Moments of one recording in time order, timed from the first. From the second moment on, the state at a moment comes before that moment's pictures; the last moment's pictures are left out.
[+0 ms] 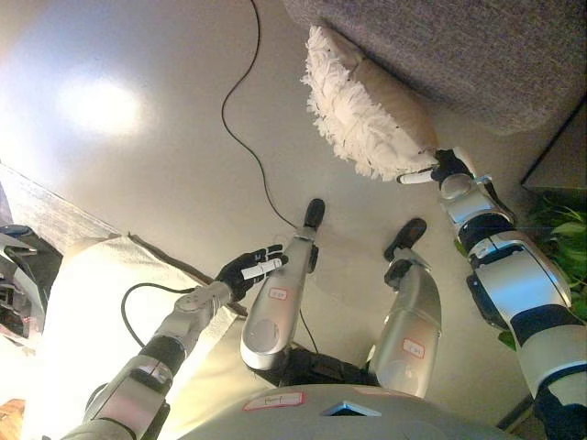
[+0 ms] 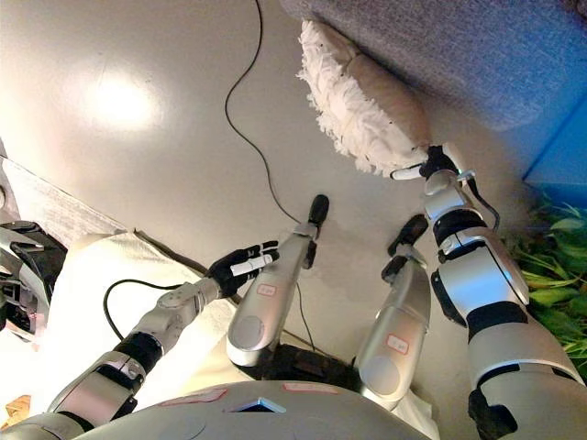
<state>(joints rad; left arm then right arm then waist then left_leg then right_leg) -0.15 0.41 -0.47 0.75 -0.60 -0.07 -0.36 -0.91 -0.47 0.48 1.21 0.09 0.28 -0.17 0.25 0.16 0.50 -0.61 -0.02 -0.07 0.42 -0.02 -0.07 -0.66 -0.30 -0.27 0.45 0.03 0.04</state>
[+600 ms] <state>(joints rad) -0.06 0.44 -0.49 0.57 -0.68 -0.16 -0.34 -1.12 -0.56 0.48 1.22 0.15 0.34 -0.24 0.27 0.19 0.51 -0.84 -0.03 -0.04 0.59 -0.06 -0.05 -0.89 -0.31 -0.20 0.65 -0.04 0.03</state>
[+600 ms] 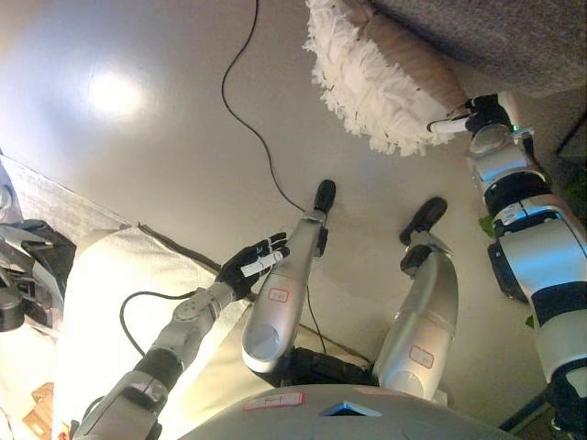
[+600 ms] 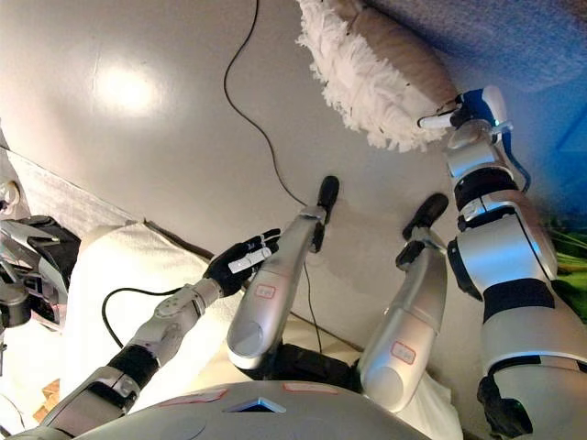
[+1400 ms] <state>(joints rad) 0.04 0.49 -0.49 0.43 -0.83 -0.19 -0.42 -1.20 -0.62 0.54 1.22 0.19 0.35 -0.19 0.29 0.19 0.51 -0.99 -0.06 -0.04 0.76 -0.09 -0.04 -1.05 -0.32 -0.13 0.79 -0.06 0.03</state>
